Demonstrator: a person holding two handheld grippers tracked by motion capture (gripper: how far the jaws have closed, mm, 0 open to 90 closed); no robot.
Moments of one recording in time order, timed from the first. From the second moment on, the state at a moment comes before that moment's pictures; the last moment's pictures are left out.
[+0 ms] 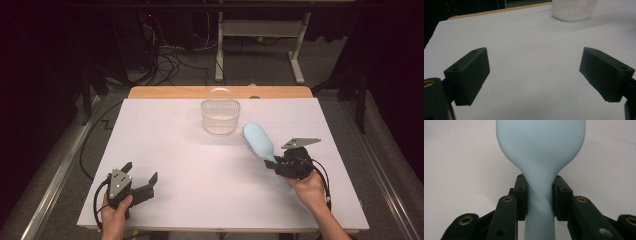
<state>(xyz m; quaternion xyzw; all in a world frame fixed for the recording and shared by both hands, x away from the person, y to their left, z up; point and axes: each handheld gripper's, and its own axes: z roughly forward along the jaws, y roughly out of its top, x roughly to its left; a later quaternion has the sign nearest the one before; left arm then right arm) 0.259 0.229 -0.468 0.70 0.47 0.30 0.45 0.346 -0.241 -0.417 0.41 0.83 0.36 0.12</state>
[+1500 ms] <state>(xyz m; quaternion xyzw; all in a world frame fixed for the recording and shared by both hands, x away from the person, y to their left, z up) 0.265 0.193 -0.458 0.73 0.42 0.27 0.47 0.328 -0.208 -0.414 0.36 0.85 0.38 0.11</state>
